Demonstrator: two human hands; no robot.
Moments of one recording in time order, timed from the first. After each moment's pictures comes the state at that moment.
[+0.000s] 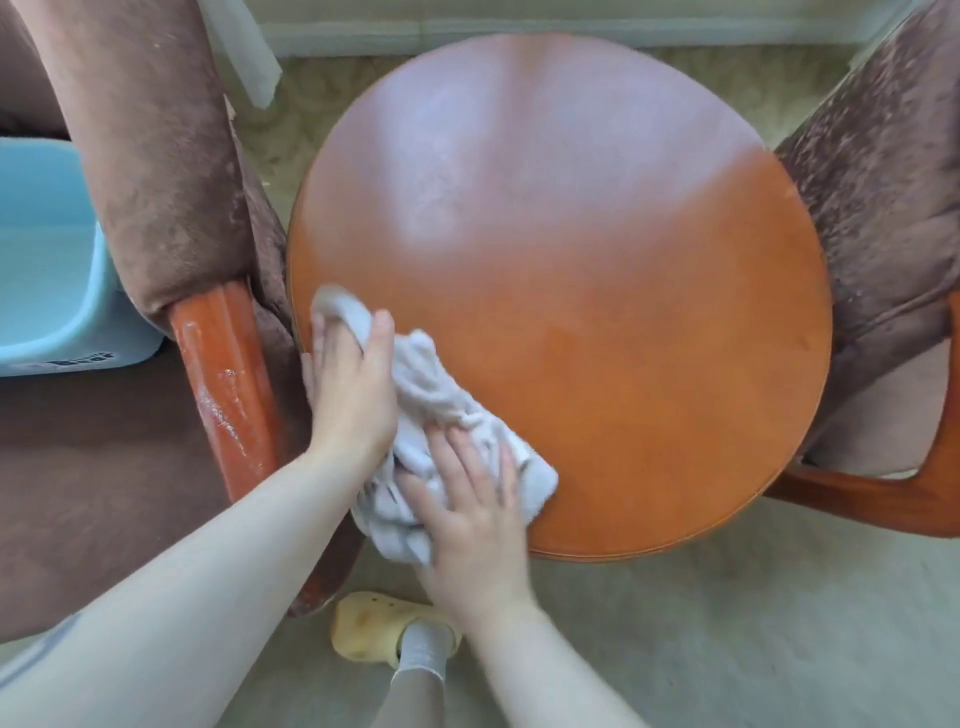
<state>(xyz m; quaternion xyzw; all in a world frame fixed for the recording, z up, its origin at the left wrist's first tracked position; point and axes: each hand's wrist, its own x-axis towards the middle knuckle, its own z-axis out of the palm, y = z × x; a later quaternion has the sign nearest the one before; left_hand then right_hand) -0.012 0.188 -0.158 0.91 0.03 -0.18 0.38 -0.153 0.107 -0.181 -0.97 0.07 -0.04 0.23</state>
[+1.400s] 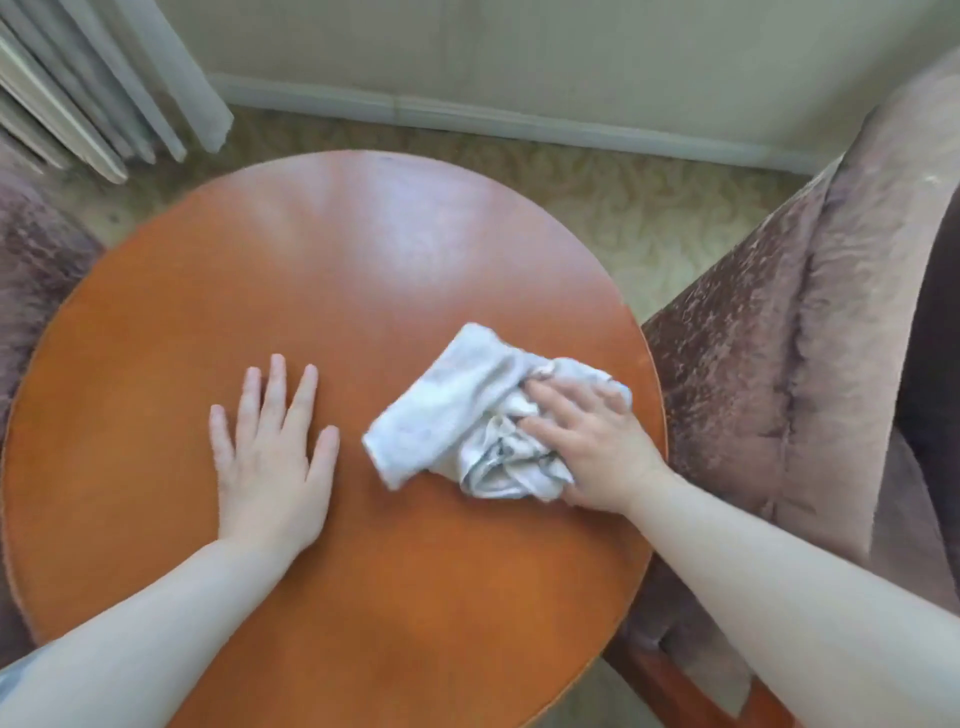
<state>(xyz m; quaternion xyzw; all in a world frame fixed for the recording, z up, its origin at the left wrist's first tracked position) 0.011 0.017 -0.183 0.98 0.01 -0.09 0.16 0.002 -0.290 -0.163 -0.96 -0.26 0.01 0.00</state>
